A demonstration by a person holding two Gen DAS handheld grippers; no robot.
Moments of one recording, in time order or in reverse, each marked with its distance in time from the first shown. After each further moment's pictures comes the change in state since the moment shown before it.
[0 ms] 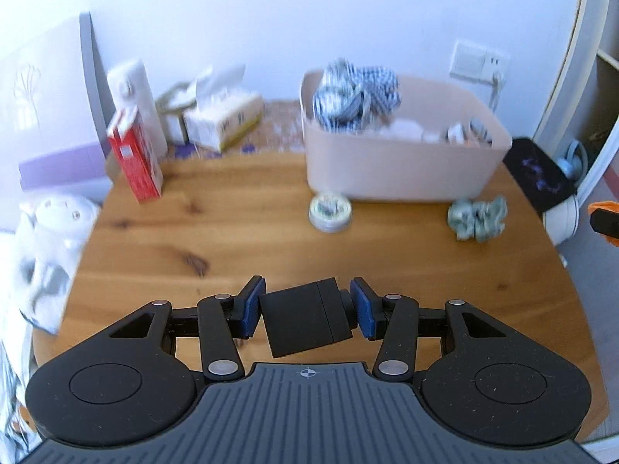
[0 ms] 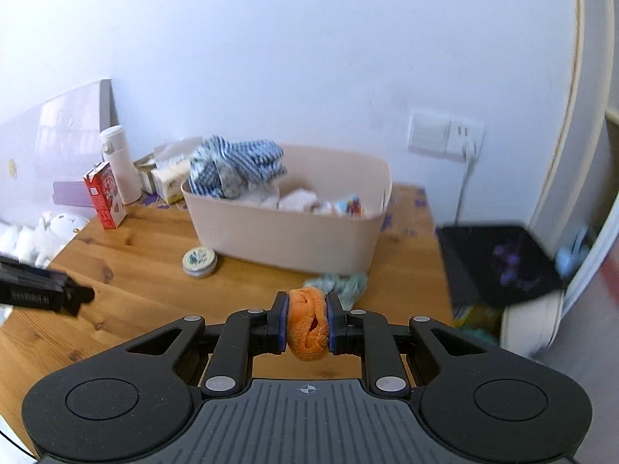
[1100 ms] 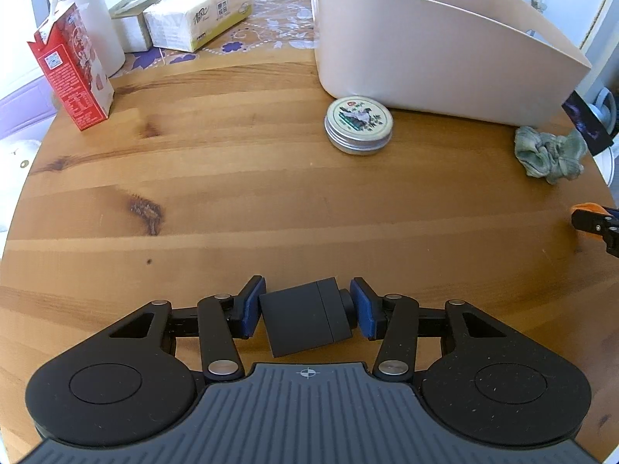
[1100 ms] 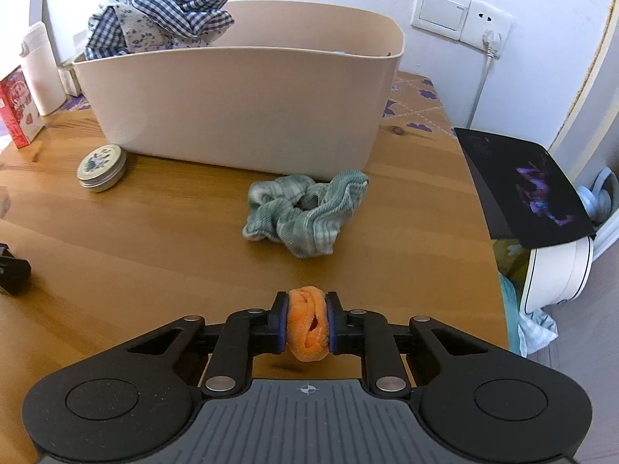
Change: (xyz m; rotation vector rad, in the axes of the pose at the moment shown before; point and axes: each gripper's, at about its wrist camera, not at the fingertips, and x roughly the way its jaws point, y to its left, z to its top) left arm 0.139 0.016 -0.025 0.005 0.248 -0.026; right arm 0.159 -0.015 -0.050 0.036 0.307 -0.069
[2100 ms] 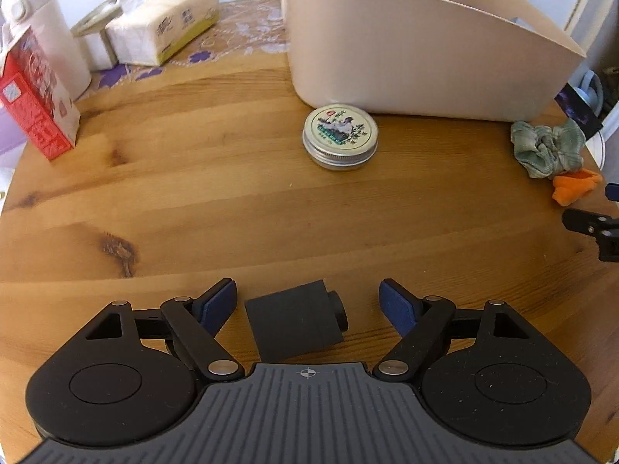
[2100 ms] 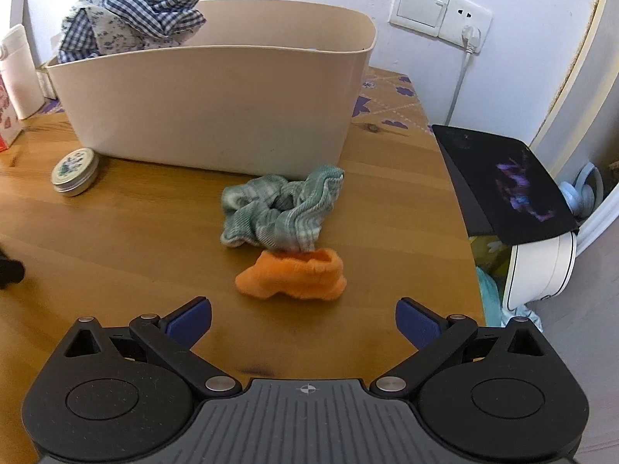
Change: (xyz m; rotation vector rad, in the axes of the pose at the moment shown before) left arm 0.023 -0.004 0.022 0.069 0.008 -0.045; right arm 0.021 -0.013 0.007 0.012 0.007 -0.076
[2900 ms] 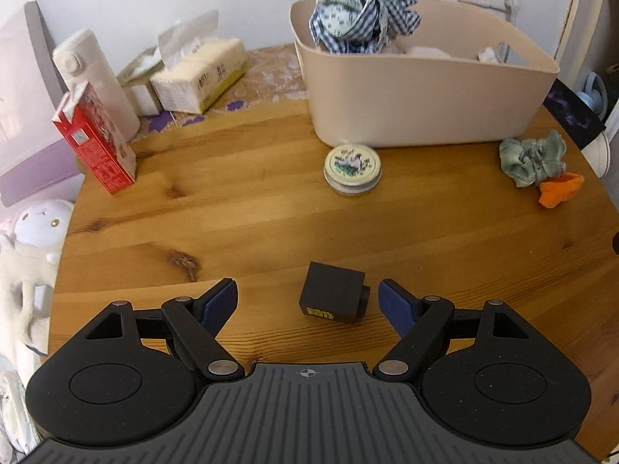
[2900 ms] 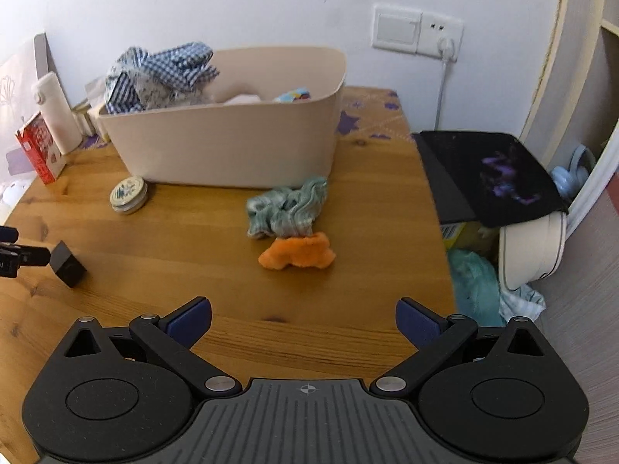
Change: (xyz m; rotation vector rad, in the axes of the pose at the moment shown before) left arm -0.061 -0.008 -0.011 0.057 -0.086 0.106; right arm -0.081 -0.019 -0.023 0.070 -0.032 0.104
